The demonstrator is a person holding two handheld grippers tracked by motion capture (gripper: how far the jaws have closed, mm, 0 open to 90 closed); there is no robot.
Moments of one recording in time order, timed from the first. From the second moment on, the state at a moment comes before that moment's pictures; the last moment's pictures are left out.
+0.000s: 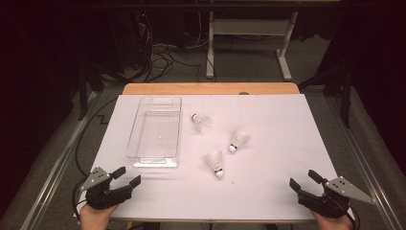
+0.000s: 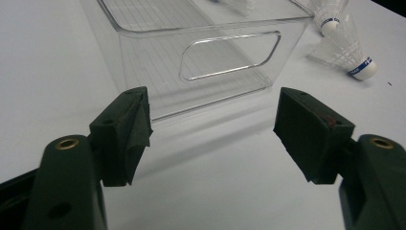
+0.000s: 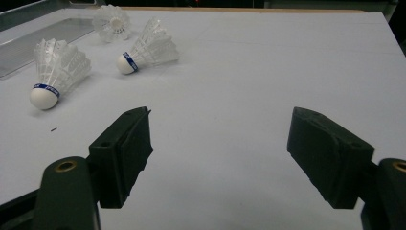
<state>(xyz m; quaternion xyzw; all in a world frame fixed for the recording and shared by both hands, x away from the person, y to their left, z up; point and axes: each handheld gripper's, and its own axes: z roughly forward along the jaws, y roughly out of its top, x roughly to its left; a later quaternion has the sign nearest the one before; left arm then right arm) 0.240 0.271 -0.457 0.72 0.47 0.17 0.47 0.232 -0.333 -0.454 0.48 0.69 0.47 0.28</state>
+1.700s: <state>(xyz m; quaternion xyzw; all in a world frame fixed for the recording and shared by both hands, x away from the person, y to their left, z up) 0.243 0.248 -0.456 0.74 0.45 0.15 0.47 0.232 -0.332 -0.454 0.48 0.69 0.47 0.27</state>
